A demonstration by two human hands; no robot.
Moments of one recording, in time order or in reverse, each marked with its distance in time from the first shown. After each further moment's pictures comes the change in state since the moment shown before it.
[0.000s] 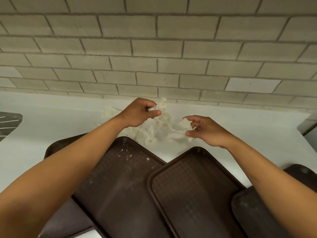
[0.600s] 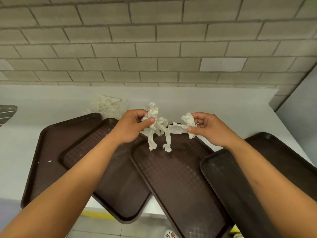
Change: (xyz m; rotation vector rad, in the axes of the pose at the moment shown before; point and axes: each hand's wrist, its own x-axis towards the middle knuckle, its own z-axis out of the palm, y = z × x) left_hand -0.128 0.070 0.113 -0.265 0.053 0.007; right_hand -0.154 0.043 -0.012 0.265 0.098 -0.093
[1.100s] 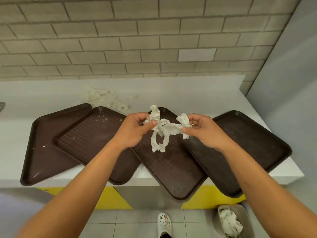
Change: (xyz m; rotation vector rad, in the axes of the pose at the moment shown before) left_hand -0.104 0.026 0.079 -0.142 -0.039 0.028; right_hand -0.141 0.002 0.021 0.092 0.100 0.027
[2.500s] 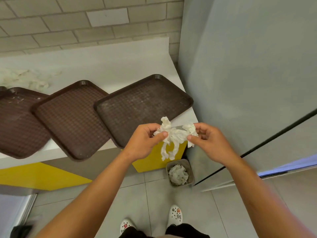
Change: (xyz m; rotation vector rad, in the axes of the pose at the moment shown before) left_hand -0.066 0.042 0.409 -0.059 -0.268 -0.095; right_hand -0.305 0.130 -0.255 -0.027 0.273 0.120
